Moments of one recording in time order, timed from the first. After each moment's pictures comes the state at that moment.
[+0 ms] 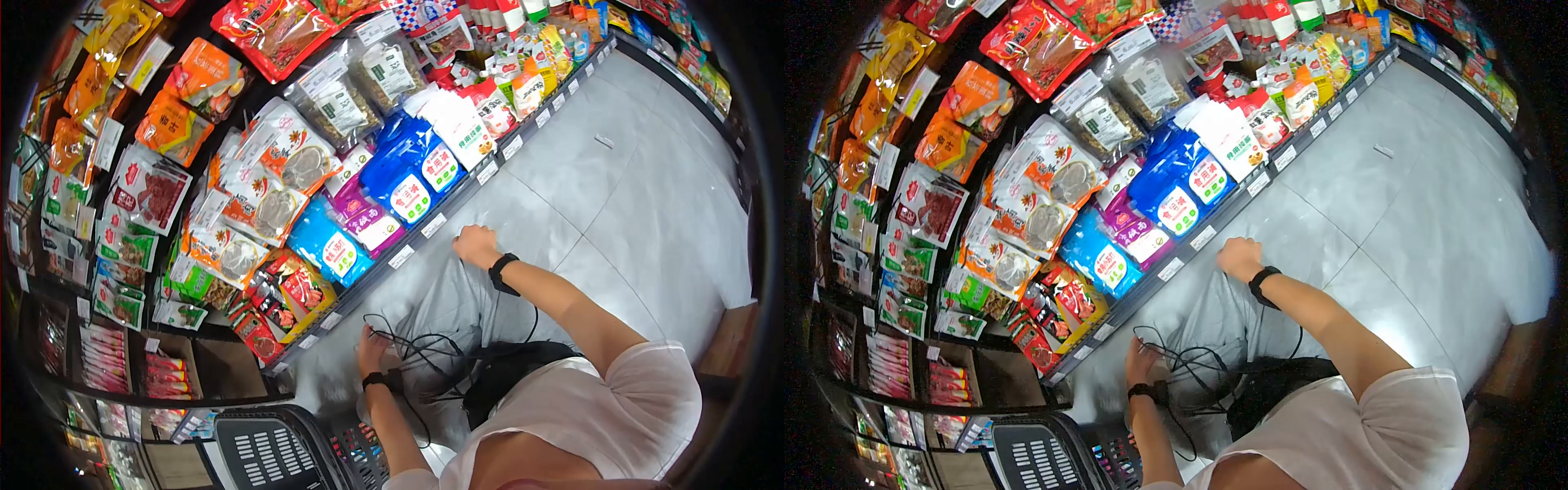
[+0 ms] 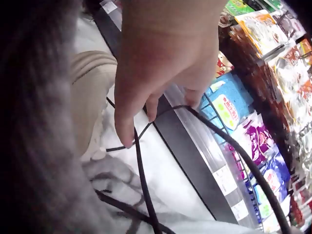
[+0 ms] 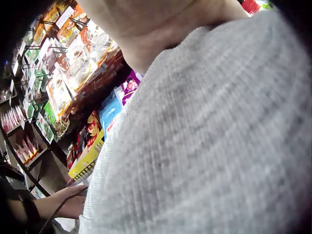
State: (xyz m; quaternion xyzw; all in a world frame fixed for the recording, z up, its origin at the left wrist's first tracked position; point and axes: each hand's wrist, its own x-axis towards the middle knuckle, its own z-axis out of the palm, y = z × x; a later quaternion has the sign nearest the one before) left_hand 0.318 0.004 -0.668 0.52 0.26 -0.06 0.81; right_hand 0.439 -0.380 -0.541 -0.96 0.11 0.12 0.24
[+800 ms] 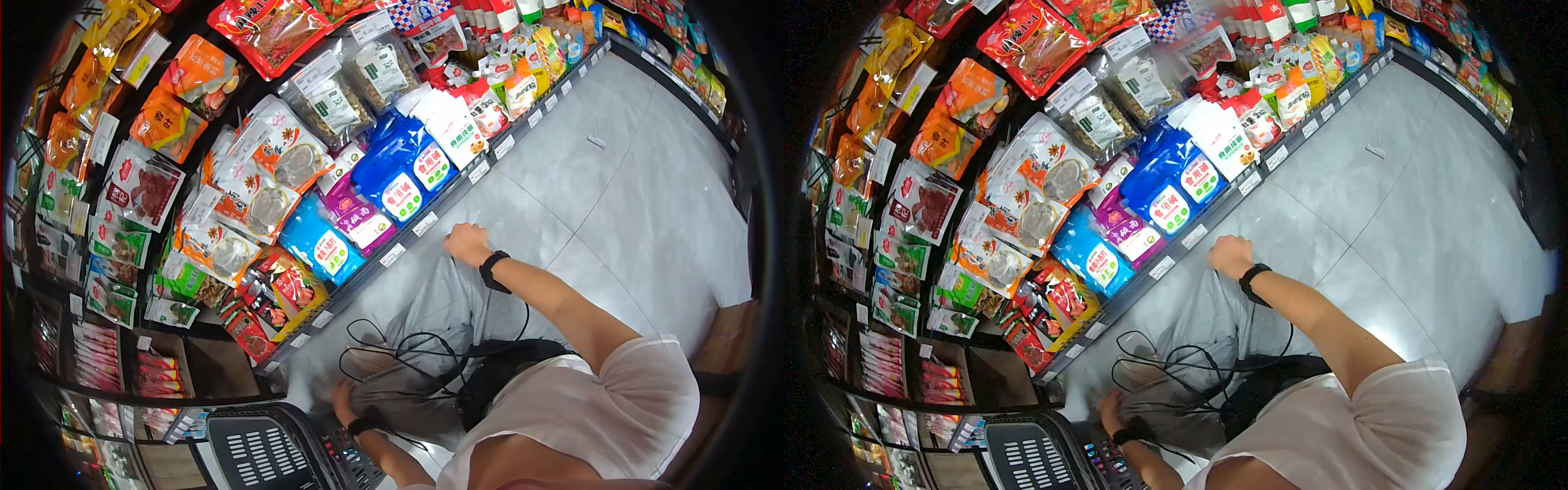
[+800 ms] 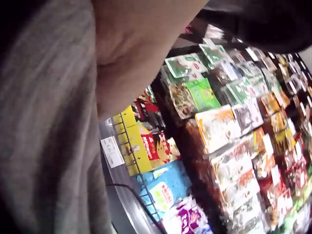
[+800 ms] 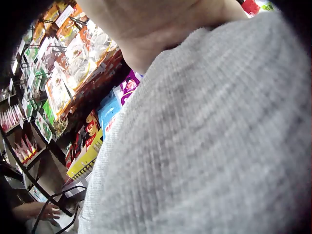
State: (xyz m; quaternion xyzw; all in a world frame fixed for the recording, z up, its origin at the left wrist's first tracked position) left_hand 0.199 0.096 -0.645 0.74 0.37 -0.03 0.57; right_hand 0.436 -0.380 -0.543 -0.96 0.11 0.09 0.25
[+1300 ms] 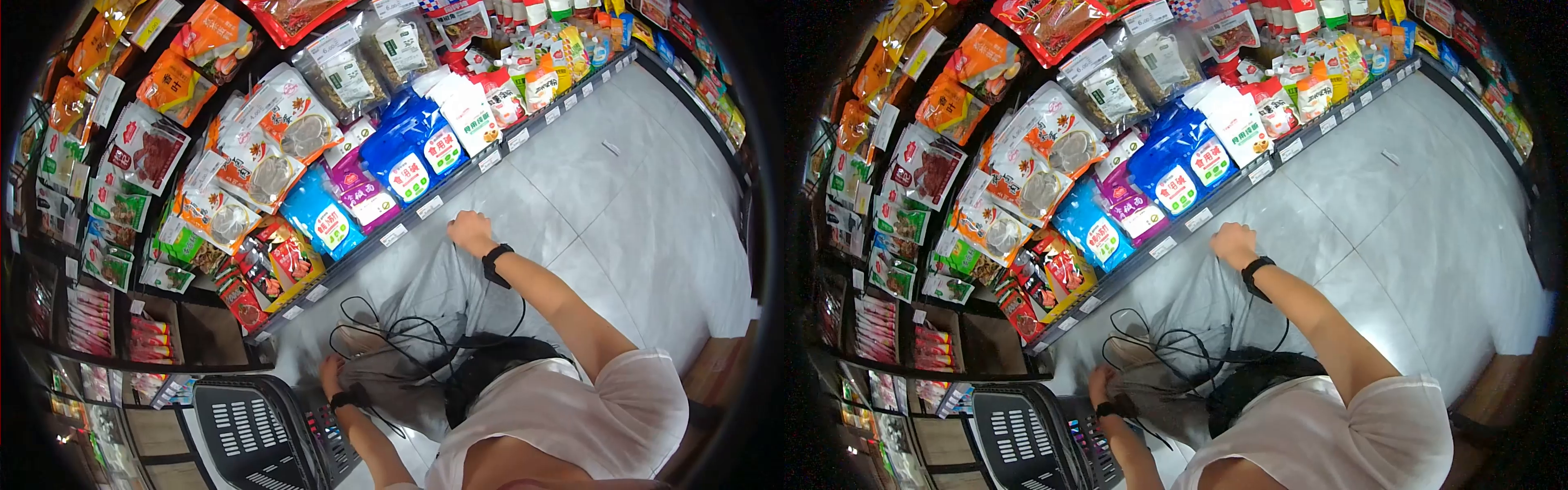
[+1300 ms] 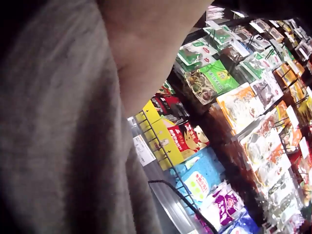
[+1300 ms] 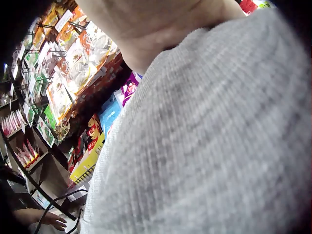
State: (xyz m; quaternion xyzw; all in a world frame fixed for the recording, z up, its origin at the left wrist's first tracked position) left_hand 0.207 0.069 -0.623 0.72 0.41 0.00 0.56; right_hand 0.437 -0.382 -0.541 -0.95 0.10 0.10 0.27
